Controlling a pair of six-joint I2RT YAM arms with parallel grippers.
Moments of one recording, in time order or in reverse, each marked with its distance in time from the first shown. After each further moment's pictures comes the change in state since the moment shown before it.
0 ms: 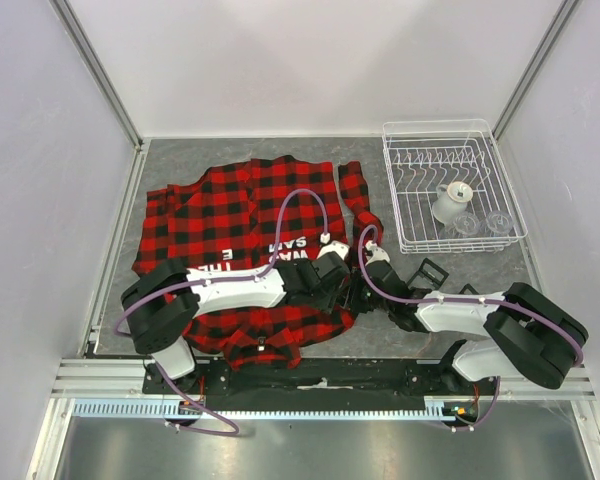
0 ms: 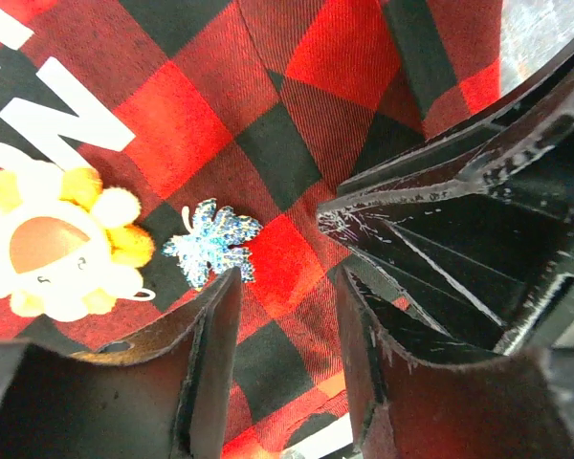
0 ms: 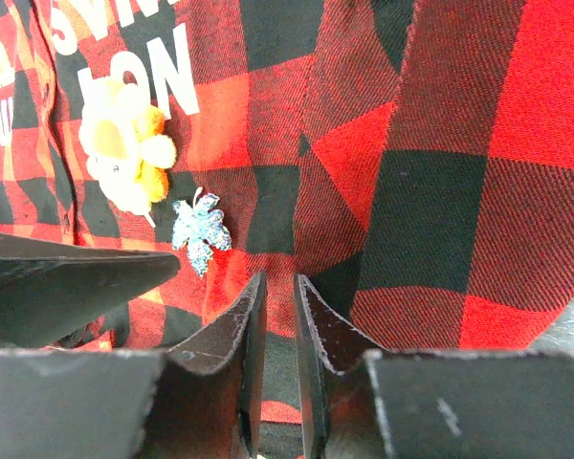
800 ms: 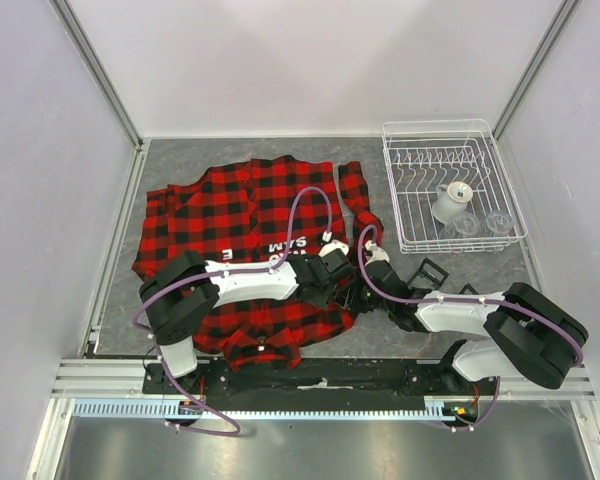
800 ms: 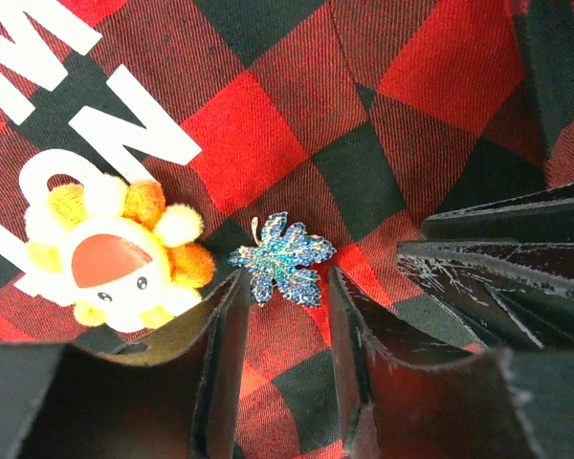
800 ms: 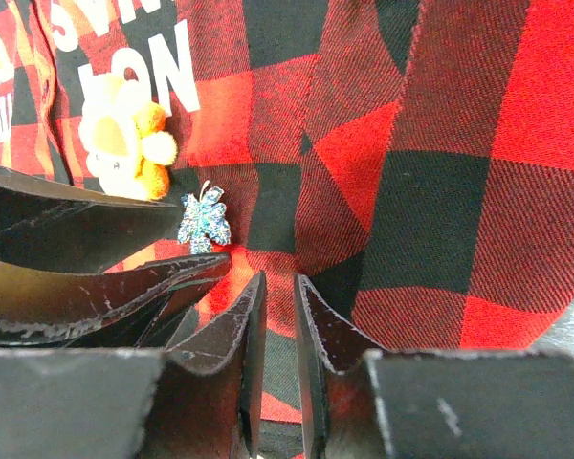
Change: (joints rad) left arm 0.022 0.091 0.080 -0.111 -0.088 0.037; right arm 0.000 0.000 0.000 0.001 -0.002 -0.010
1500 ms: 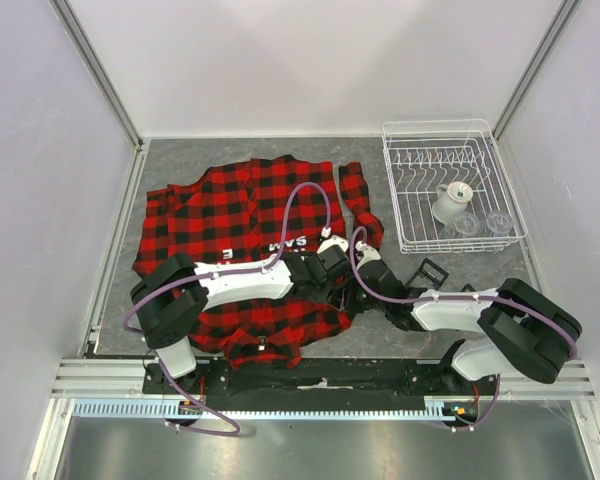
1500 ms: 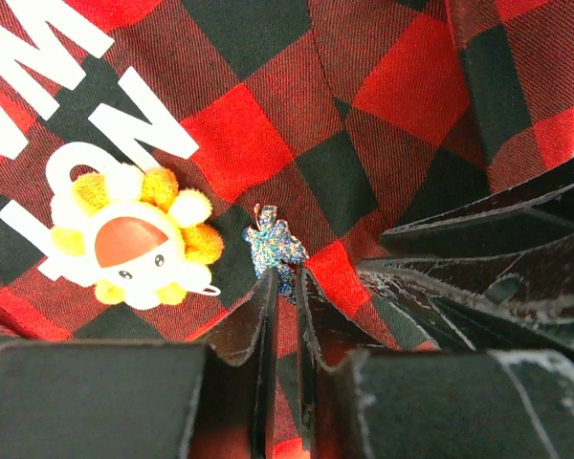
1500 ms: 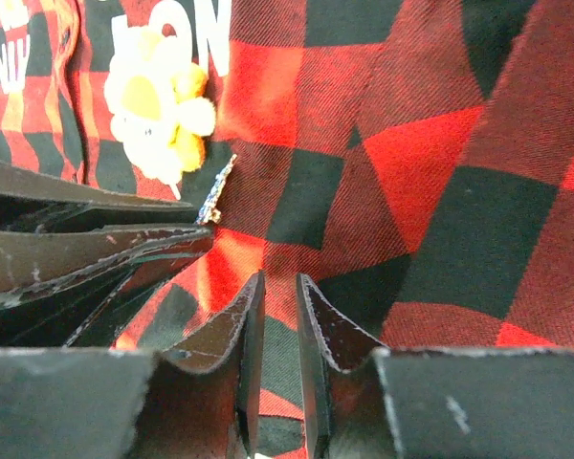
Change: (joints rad) left arm 0.004 -0.045 0.013 -0.014 0.001 0.011; right arm 0.012 0.036 0.013 0.048 -0.055 -0.080
